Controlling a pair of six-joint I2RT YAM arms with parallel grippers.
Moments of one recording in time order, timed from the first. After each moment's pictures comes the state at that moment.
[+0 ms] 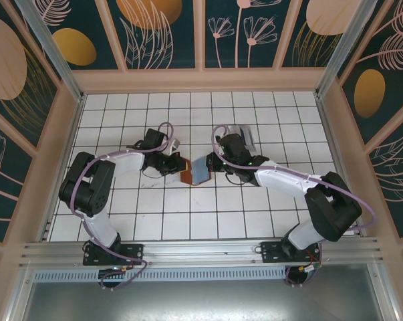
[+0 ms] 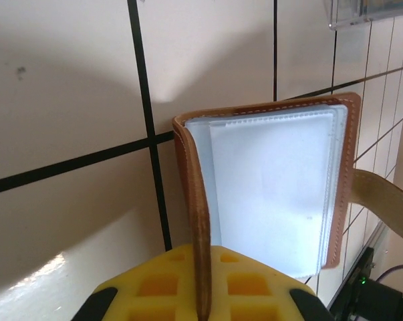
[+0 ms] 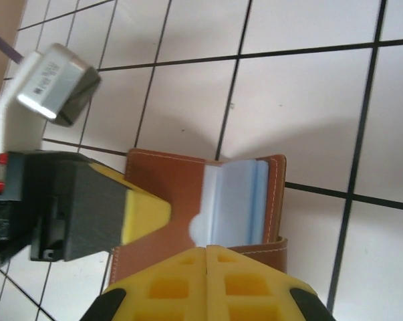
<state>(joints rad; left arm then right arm) -0.40 1.78 0.94 -0.19 0.67 -0.57 0.72 1.50 0.85 -0.07 -0.11 0.66</state>
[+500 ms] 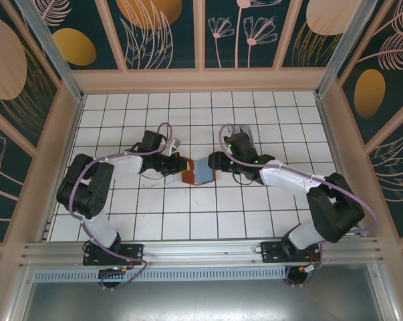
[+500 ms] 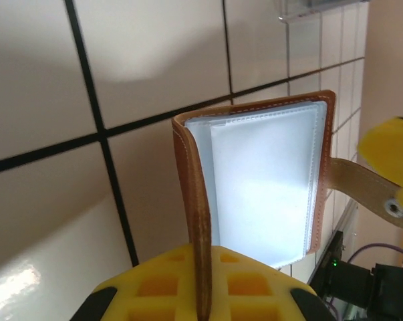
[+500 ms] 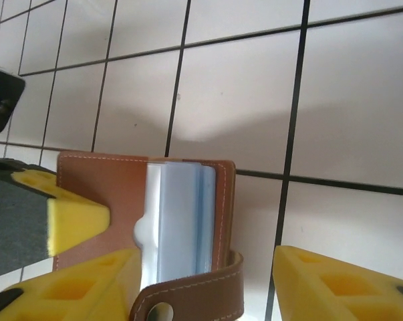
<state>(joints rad) -0.39 1.74 0.86 -0.06 0.78 -0.60 0.63 1.48 0.82 -0.11 -0.20 0.65</state>
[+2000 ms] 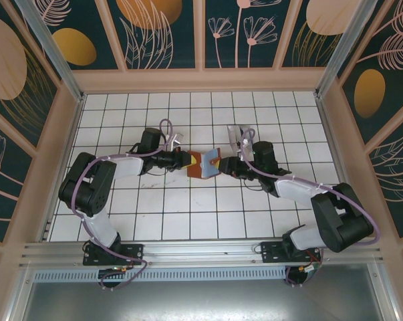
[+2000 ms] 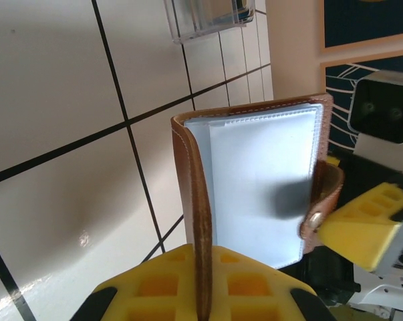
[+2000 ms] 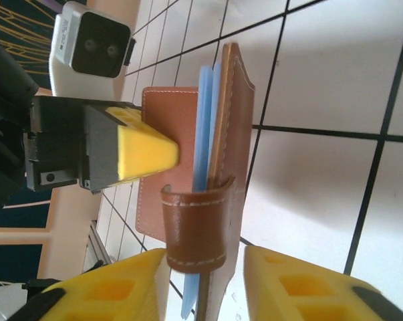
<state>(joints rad) -0.39 1.78 0.84 0.25 0.95 -0.76 0.46 1.38 0.53 0.32 -0.66 0.77</state>
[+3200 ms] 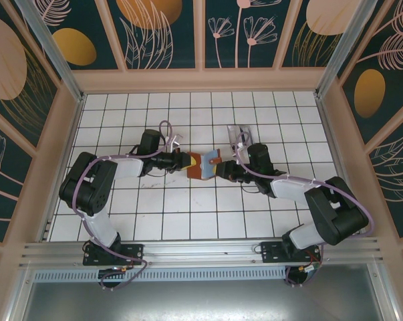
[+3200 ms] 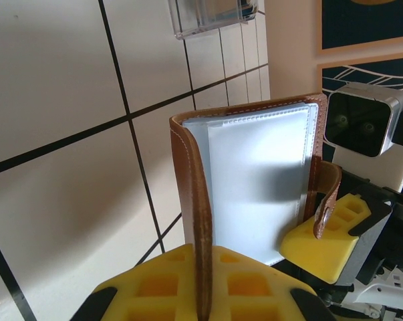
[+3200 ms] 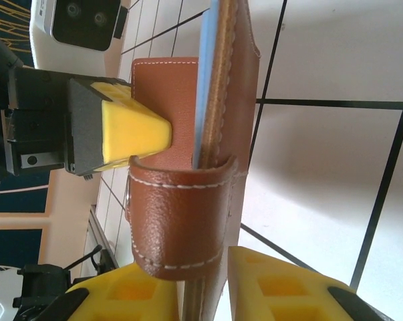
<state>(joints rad) -0.39 1.79 0.81 0.29 0.96 -0.79 0.50 1.45 0.52 0.37 -0.67 0.78</state>
